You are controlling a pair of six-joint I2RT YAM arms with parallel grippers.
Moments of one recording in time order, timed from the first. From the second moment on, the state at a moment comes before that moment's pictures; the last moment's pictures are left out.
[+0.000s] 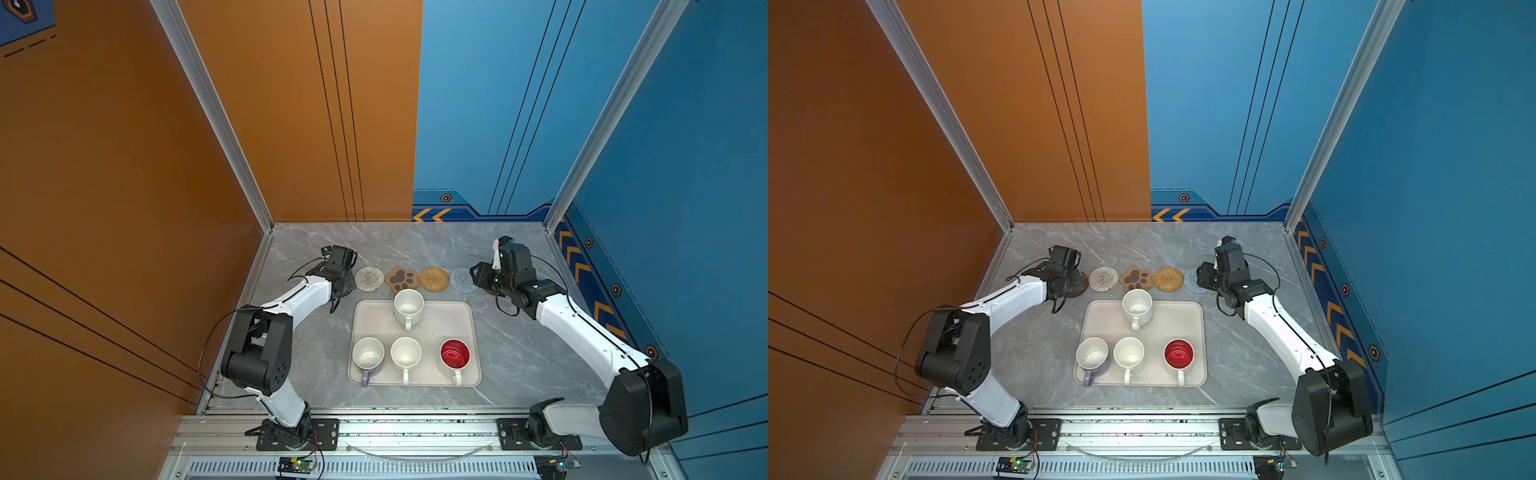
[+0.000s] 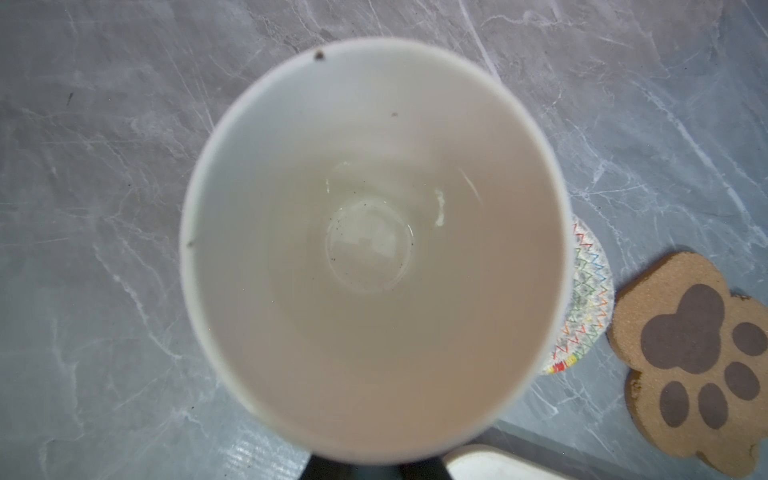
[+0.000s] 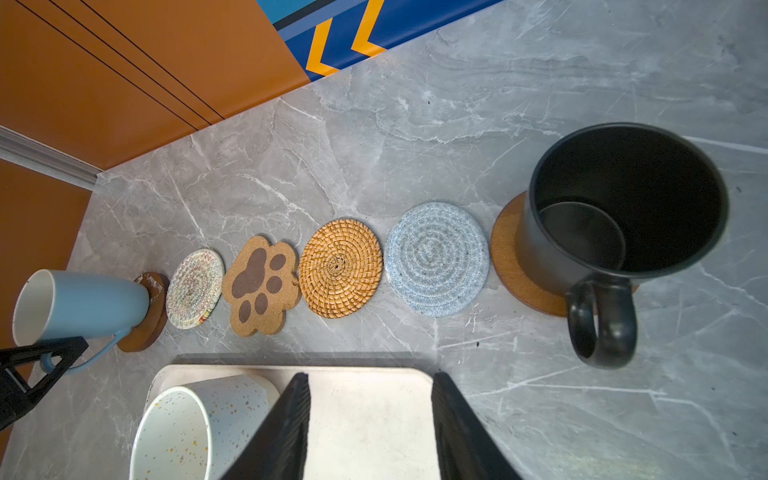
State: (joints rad) left arm -0.26 1.67 1.09 -0.42 -0.28 -0.57; right arm 0.29 1.34 1.00 -0.35 -0.01 0.50
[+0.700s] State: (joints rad) left arm -0.27 1.67 1.10 -0.41 -0.29 -0.56; right arm 0.29 1.34 1.00 -0.35 -0.01 0.50
